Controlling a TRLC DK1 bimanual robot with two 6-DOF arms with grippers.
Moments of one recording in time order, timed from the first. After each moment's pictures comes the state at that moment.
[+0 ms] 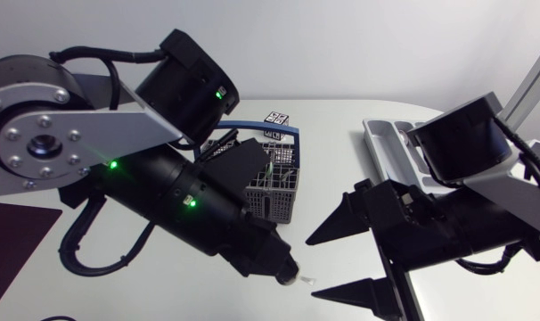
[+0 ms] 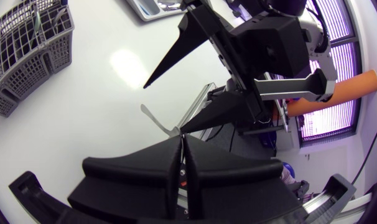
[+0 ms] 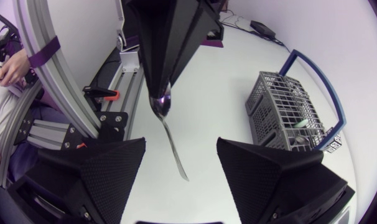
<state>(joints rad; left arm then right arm) -0.85 1.39 1.14 -0.79 0.63 -0.28 0.60 1.06 0.75 -0.66 -0.67 -0.74</state>
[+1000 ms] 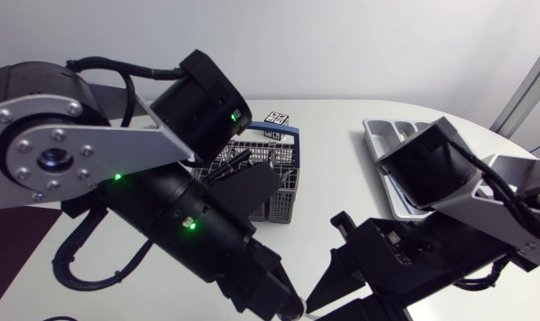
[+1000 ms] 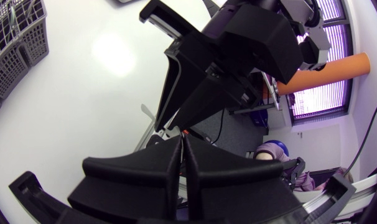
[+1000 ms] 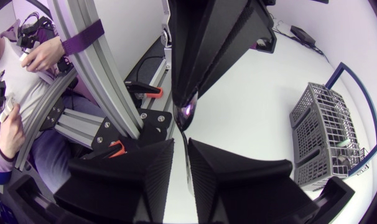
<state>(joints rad) -0.90 1.40 1.14 -0.86 0.72 -0.21 0.71 1.11 0.75 -0.75 -0.78 -0.82</state>
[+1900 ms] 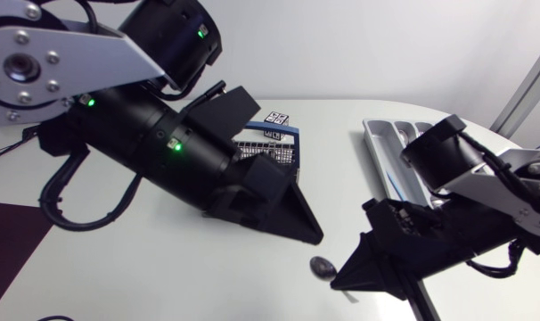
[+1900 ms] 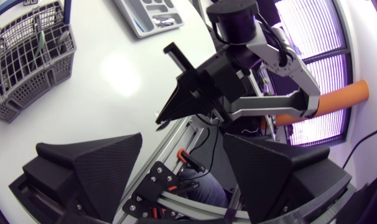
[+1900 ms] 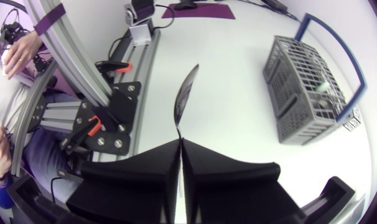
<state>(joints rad) -0.75 1.43 1.28 -0.87 0.72 -0.29 0.47 1.14 0.75 -0.87 -0.68 -0.95</state>
